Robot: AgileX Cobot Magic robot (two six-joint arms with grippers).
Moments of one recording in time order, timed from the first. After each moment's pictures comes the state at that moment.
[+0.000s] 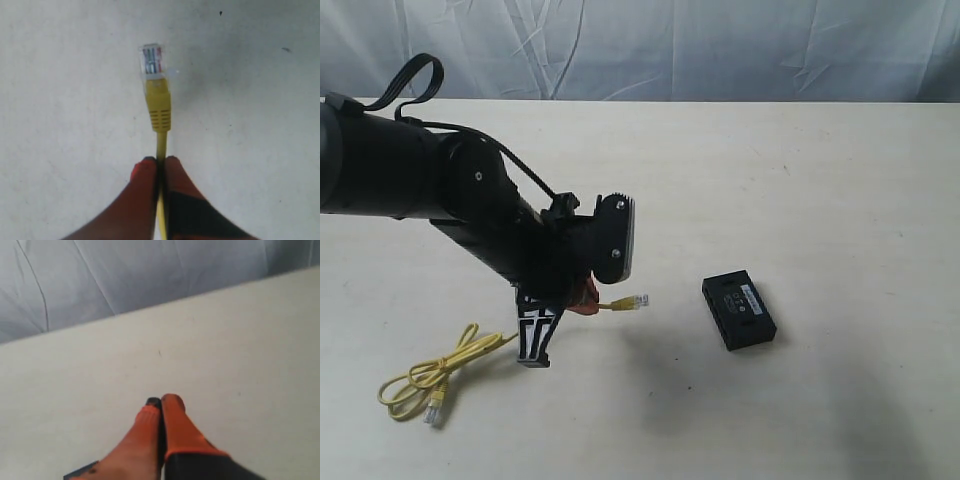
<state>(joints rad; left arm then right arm) -0.66 1.78 -0.96 -0.44 0.49 1.40 0.06 0.76 -0.44 0.16 0.23 0.08</state>
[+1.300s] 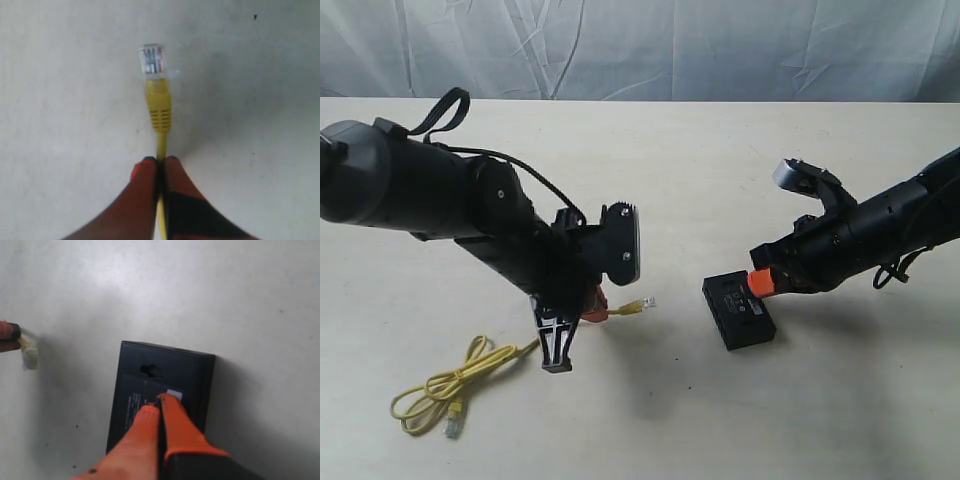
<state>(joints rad) -0.66 1.88 -0.96 -0.55 0.40 1.40 0.10 1.91 -0.84 1.16 0.76 -1.23</state>
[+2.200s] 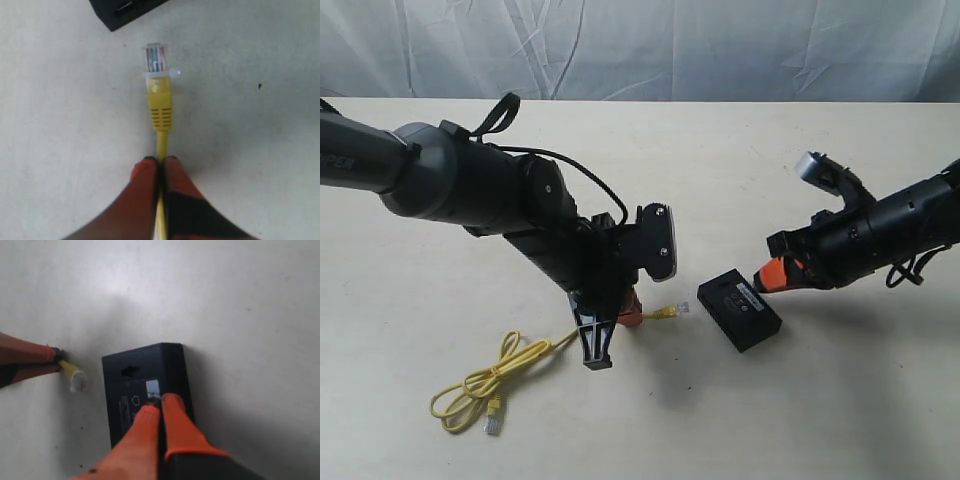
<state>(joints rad) -0.70 1.99 -1.09 -0.62 0.46 1.40 0.03 1.92 -0.84 1.19 0.81 -1.23</state>
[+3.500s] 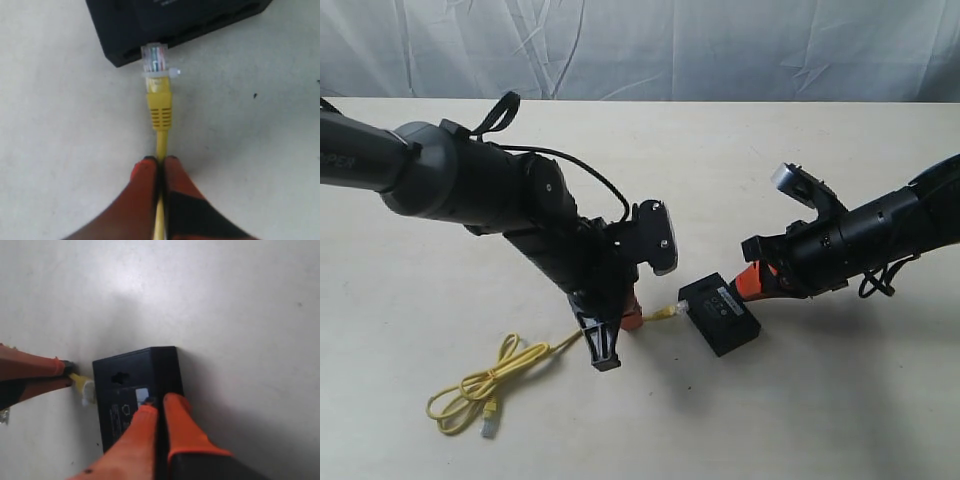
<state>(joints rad) -0.70 1.99 -1.10 -0.62 0.50 1.28 0.10 1.98 -0.85 1.25 0.80 -1.20</state>
